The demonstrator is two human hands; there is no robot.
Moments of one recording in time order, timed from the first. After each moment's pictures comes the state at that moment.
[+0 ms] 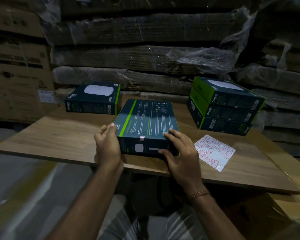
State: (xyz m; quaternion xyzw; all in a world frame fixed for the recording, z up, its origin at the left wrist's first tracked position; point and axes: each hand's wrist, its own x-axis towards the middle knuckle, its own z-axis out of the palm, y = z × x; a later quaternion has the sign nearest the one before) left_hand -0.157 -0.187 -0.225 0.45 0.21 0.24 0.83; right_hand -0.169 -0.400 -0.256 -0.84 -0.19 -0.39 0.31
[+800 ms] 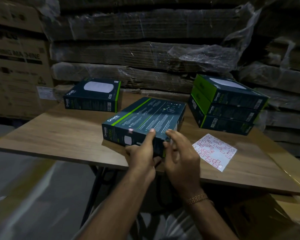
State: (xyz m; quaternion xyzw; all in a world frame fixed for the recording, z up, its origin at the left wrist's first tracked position) left_hand -0.179 -0.269 -0.214 0.40 0.21 0.04 0.89; right_hand -0.185 -0.380 -0.253 -0.79 -0.20 -0.47 0.34
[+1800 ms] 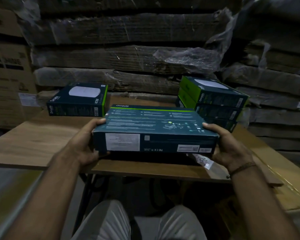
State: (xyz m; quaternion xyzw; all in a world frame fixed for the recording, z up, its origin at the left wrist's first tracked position) left_hand -0.149 -0.132 -0.191 0.51 0.12 -0.08 0.85; right_hand -0.167 -0.516 -0.161 -0.58 0.08 0.08 0.81
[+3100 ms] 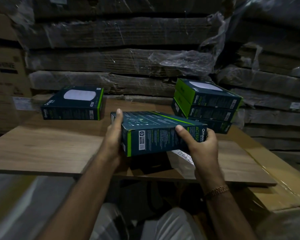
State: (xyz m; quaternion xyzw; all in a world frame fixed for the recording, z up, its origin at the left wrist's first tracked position) left_hand -0.156 -0.223 -0.174 0.55 0.03 -0.04 0.84; right_hand -0.202 -0.442 -0.180 -0.65 0.02 -0.27 0.71
